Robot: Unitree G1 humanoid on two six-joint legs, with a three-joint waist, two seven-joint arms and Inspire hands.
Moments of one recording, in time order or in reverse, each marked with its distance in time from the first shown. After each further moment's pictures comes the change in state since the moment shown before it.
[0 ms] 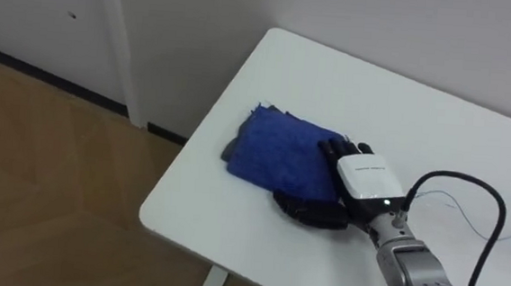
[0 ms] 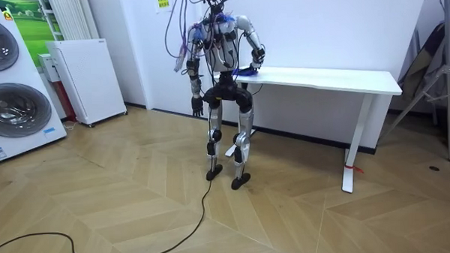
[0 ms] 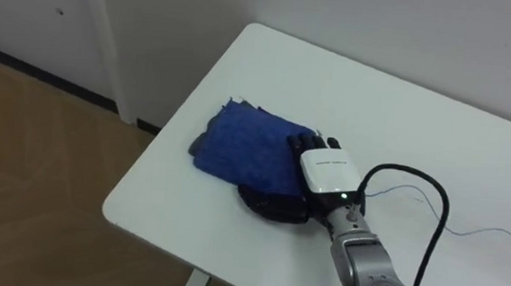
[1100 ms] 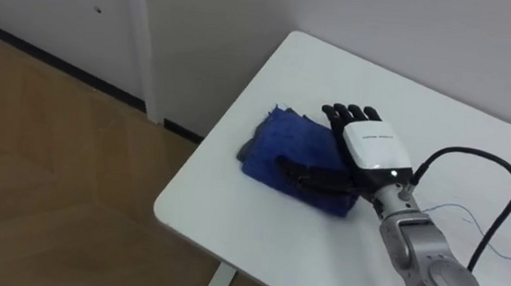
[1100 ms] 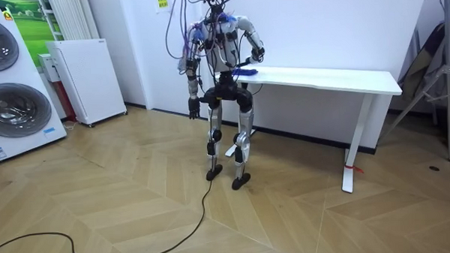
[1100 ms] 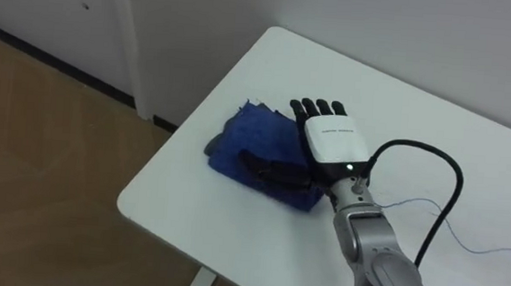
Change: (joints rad) left arm 0.058 0.023 0.004 -0.063 0.006 -0.008 -0.042; right arm -0.098 -0.009 -0.016 0.054 0.055 -0.030 -0.085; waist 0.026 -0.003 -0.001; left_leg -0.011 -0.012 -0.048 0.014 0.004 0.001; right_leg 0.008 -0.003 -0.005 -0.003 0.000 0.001
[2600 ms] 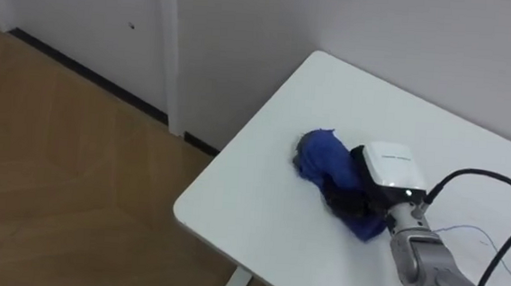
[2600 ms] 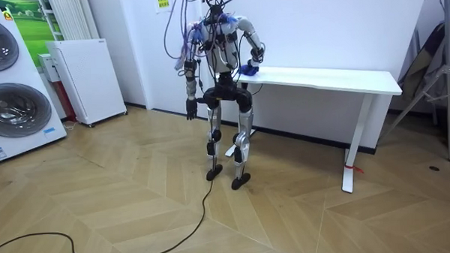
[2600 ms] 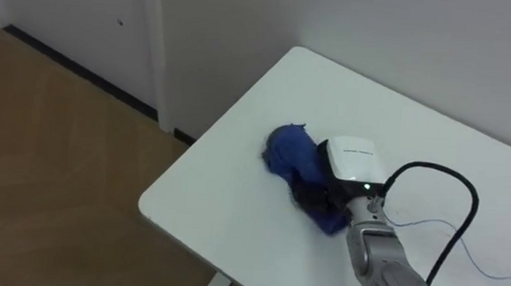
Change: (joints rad) left arm -0.010 0.002 0.004 0.033 -0.008 0.005 0.002; right arm 0.019 0.001 -0.010 0.196 0.112 -0.033 -0.128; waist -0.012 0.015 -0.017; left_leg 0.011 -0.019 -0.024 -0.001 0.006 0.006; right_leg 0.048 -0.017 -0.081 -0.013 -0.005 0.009
